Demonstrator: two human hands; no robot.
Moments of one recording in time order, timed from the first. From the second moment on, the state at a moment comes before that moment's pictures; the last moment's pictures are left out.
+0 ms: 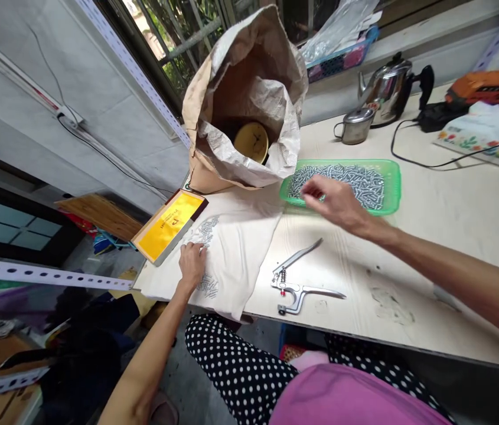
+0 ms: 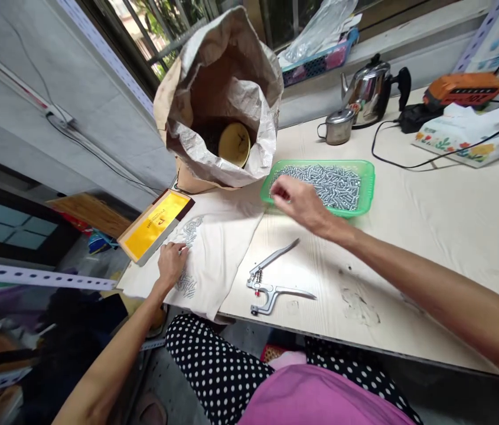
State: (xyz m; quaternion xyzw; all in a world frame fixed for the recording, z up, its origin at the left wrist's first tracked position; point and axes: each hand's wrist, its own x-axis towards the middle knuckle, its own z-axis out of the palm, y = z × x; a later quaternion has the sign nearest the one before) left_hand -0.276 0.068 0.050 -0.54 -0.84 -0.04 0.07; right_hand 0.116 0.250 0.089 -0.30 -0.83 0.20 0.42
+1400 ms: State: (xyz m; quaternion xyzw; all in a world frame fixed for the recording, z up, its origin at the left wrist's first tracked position) left_hand -0.178 0.025 0.058 -0.32 -0.72 -0.45 -0.41; right_hand -0.044 0.136 0.042 -0.28 -0.76 0.56 0.16
